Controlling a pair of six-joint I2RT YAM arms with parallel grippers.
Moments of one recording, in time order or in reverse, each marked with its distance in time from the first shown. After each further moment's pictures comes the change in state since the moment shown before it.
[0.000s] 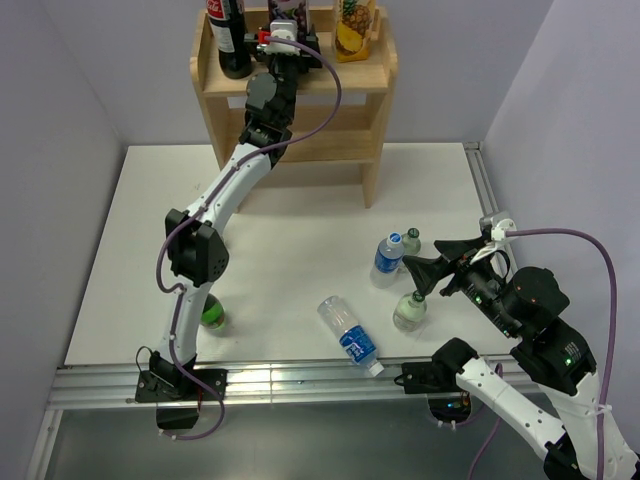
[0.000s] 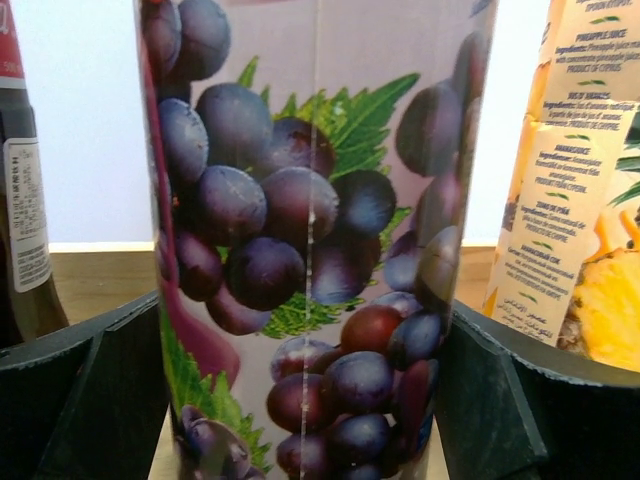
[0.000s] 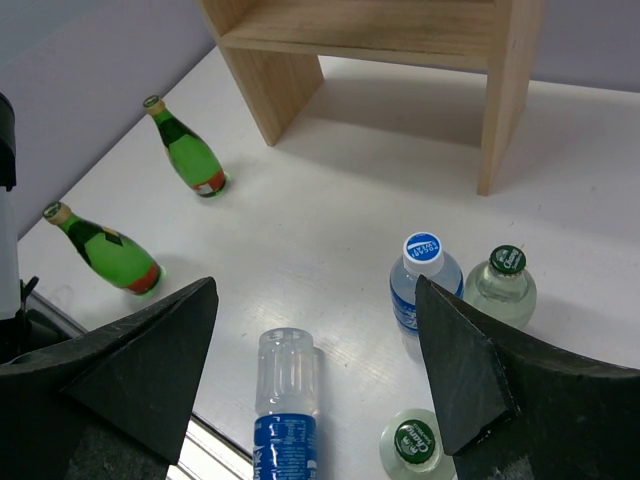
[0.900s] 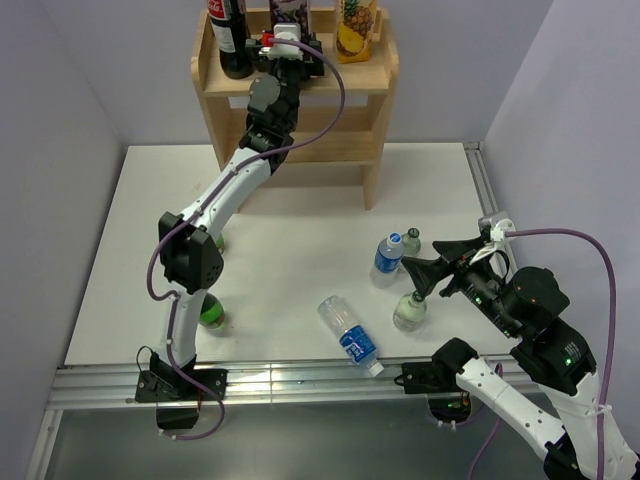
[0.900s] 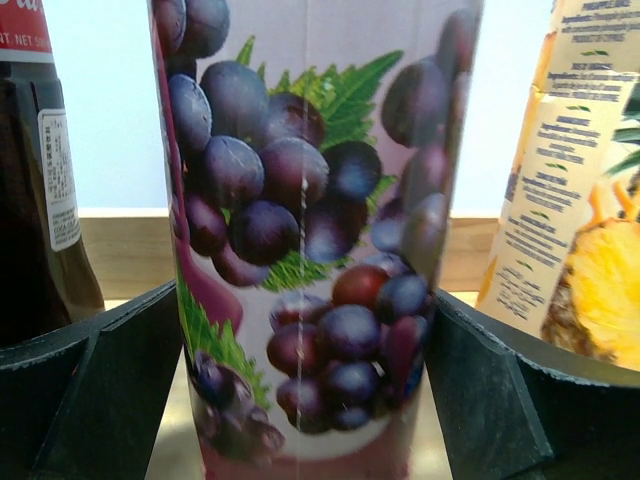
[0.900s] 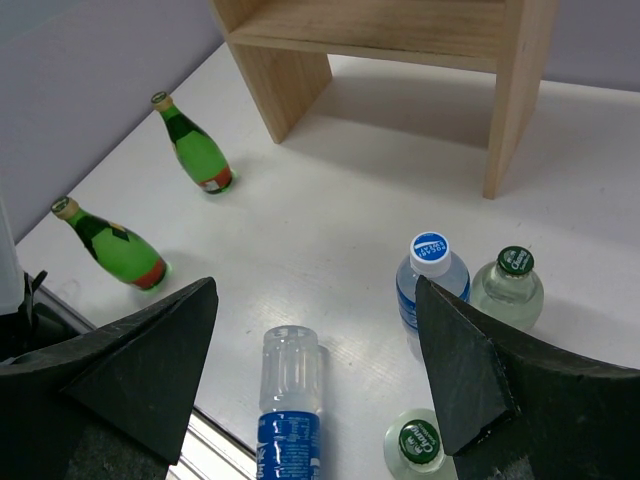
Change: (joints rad) left arm -0.034 -0.100 -0.131 -0.023 -0.065 0.012; right arm 0.000 0.000 0.000 0.000 -0.019 0.000
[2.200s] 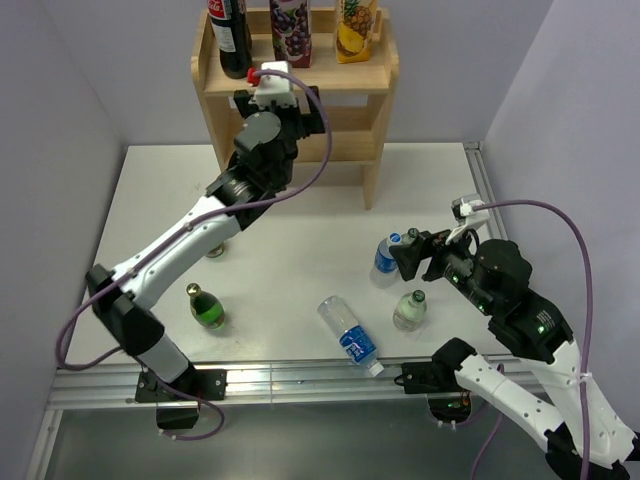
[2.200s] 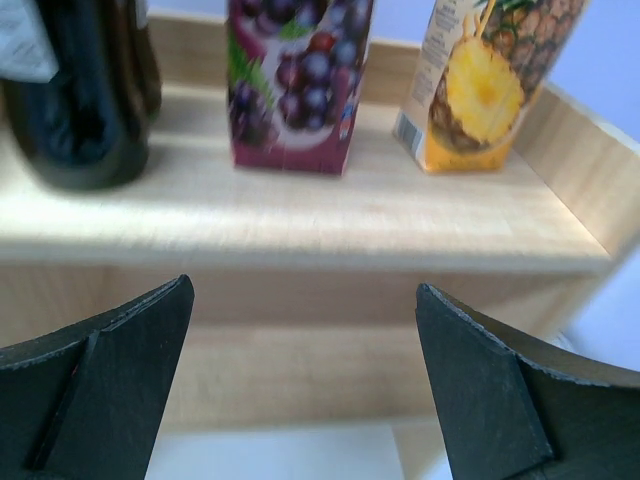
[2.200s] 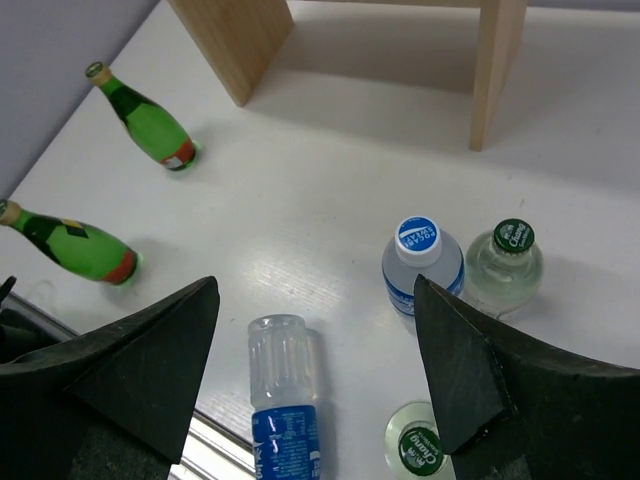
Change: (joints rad) left arm -0.216 -0.519 -0.499 -0.330 -0.280 -0.174; right arm 0.000 0.143 0.000 -0.002 0.058 0.049
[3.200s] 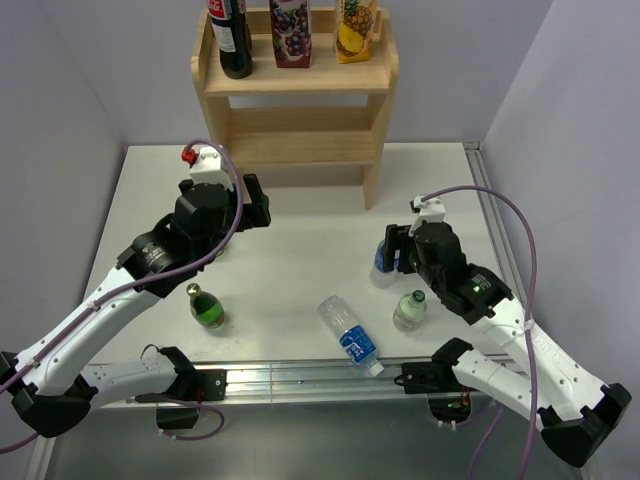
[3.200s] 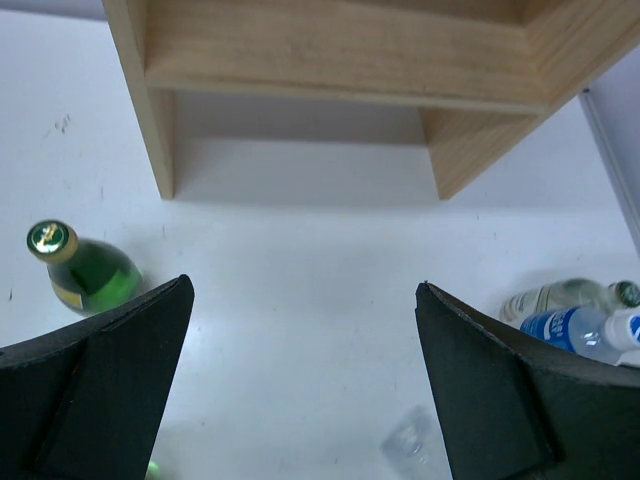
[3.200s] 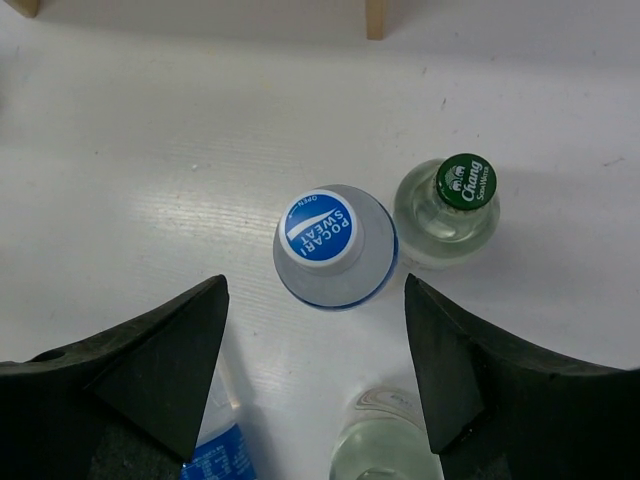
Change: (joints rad) left arm -0.011 -0.599 -0.462 -0.738 0.124 -0.476; right arm 0.002 0.227 -0.180 0.090 0.213 0.042
